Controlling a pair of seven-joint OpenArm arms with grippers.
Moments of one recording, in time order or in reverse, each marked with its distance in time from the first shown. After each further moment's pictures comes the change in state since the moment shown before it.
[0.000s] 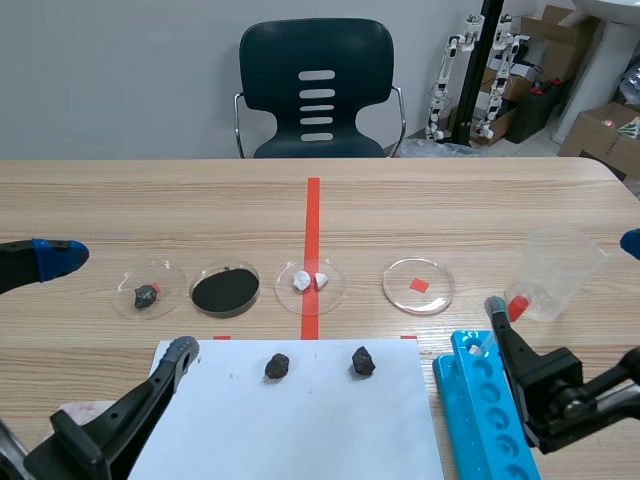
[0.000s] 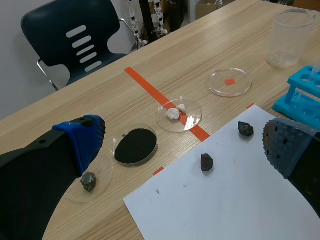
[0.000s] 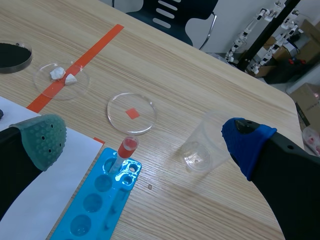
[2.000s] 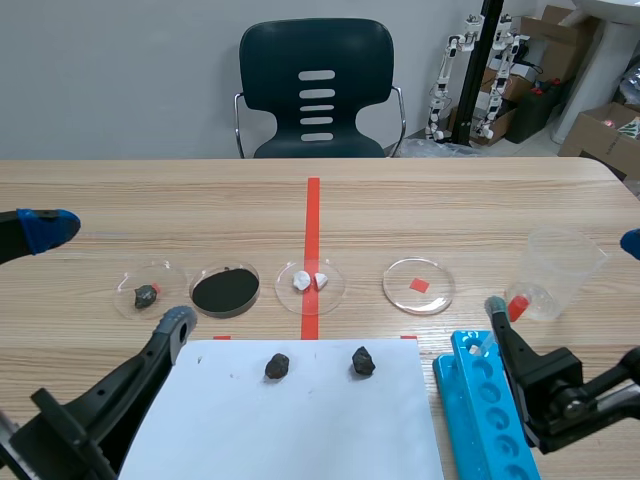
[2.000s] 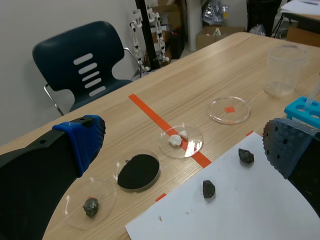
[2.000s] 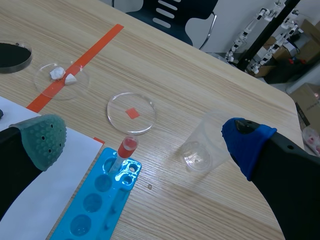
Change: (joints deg) left arm -0.2 -0.2 -0.6 0.0 -1.1 0.0 -6.9; right arm 0.0 0.0 0.0 0.0 0.0 0.0 -0.1
